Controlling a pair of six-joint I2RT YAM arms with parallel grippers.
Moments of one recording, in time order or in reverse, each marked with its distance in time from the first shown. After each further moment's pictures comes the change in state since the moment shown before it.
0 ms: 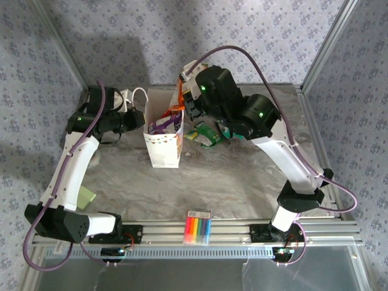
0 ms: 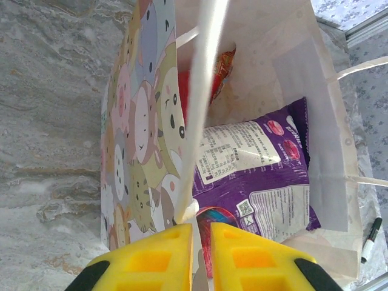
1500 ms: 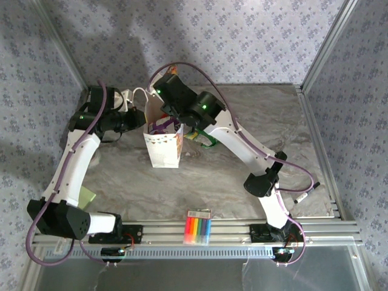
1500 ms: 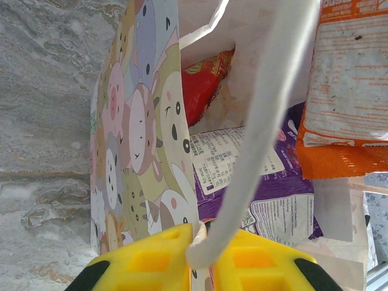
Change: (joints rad) left arm 0.026 0.027 -0.028 0.043 0.056 -0.002; right arm 0.002 0.349 0.160 0.016 0.257 -0.368
